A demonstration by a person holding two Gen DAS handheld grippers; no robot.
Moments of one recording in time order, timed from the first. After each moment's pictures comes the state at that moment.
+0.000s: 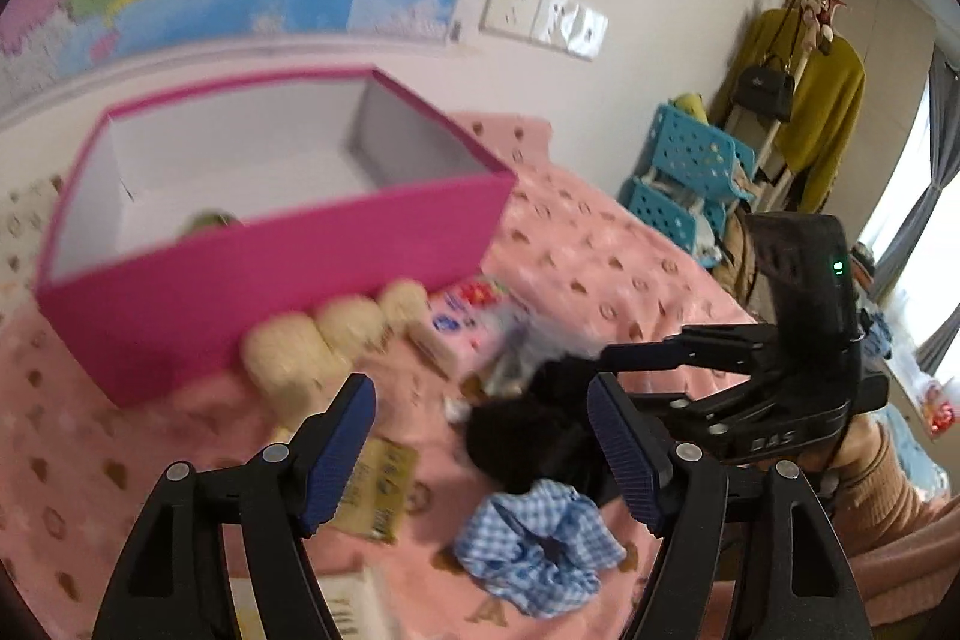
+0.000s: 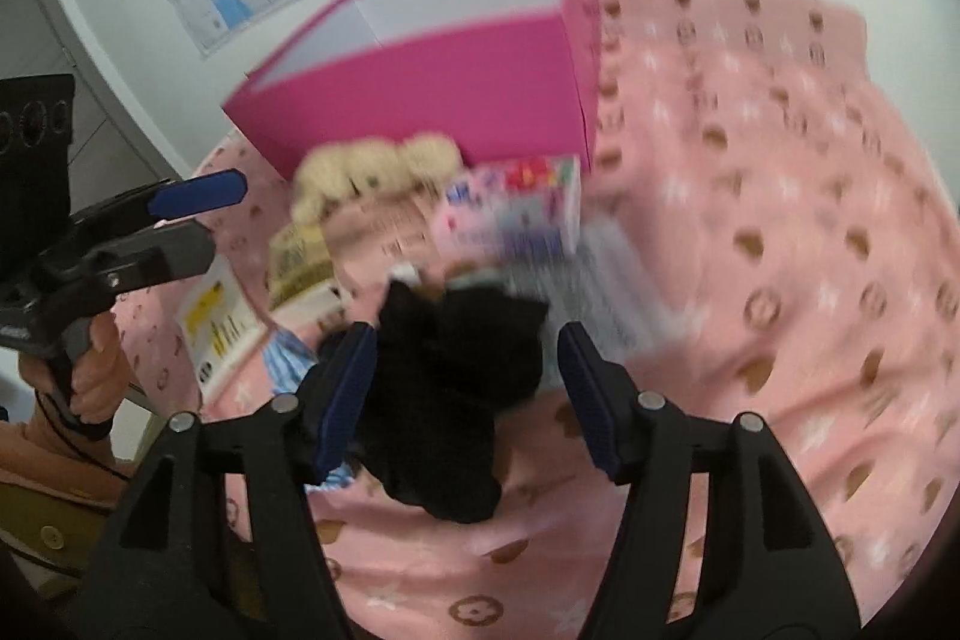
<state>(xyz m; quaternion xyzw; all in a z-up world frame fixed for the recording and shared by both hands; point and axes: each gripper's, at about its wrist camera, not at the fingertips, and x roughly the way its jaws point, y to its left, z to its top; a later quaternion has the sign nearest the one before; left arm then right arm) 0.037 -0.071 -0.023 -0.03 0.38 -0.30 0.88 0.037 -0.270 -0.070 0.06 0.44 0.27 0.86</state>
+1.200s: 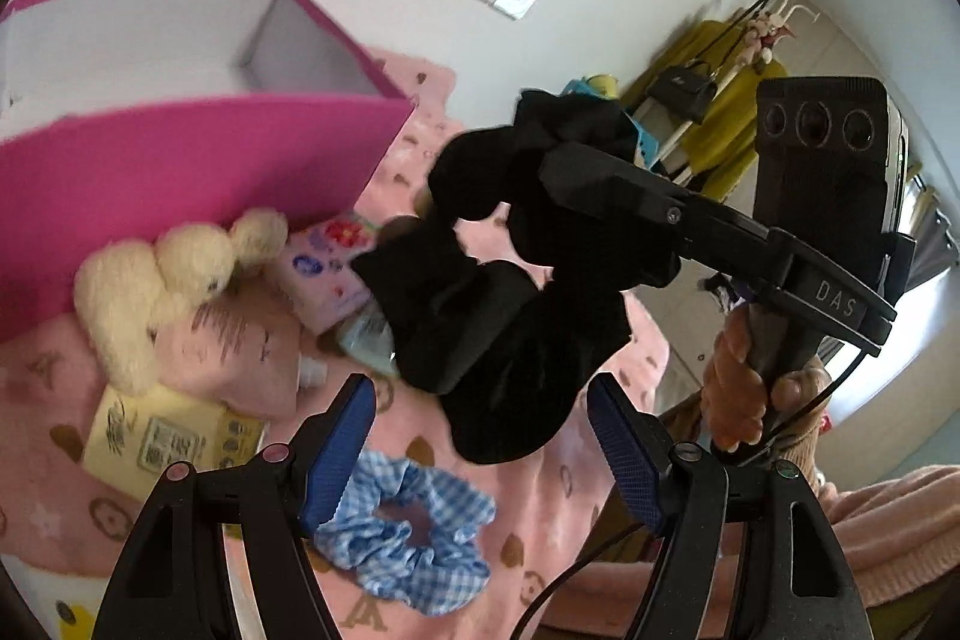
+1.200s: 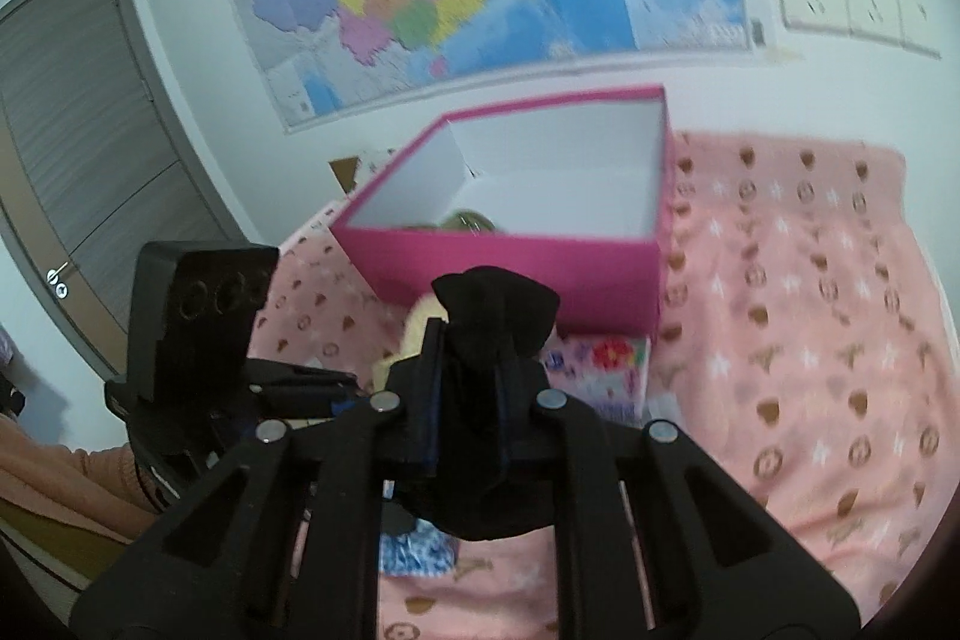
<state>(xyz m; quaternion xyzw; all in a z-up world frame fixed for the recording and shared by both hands) 0.047 -0.086 -0.038 -0.12 0.42 -0.43 0.79 0.036 -0.256 0.025 0.06 0.29 0.35 0.89</state>
